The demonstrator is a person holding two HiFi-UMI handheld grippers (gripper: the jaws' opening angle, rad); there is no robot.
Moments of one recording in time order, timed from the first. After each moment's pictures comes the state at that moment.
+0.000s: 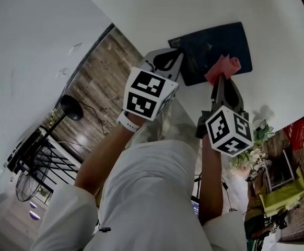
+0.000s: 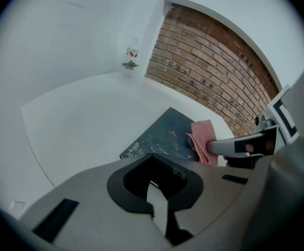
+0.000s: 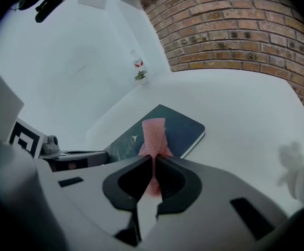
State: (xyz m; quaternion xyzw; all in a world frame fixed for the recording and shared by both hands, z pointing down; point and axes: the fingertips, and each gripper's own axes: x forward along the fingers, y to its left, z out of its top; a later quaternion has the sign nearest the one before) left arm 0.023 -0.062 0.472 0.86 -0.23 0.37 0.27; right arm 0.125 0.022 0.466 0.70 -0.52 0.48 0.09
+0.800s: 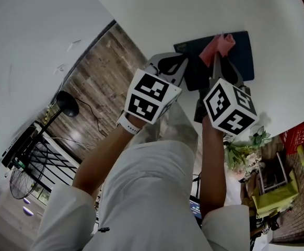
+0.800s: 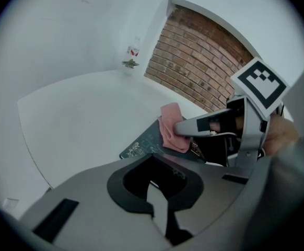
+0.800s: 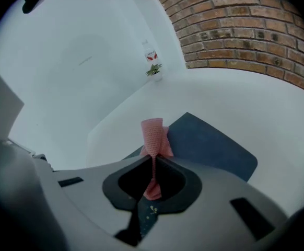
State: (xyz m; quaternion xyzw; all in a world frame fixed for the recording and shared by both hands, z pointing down) left arm 0.022 -0.064 0.473 0.86 -0.21 0.36 0.30; right arm 0.110 -0.062 0.471 0.67 -0.56 0.48 0.11
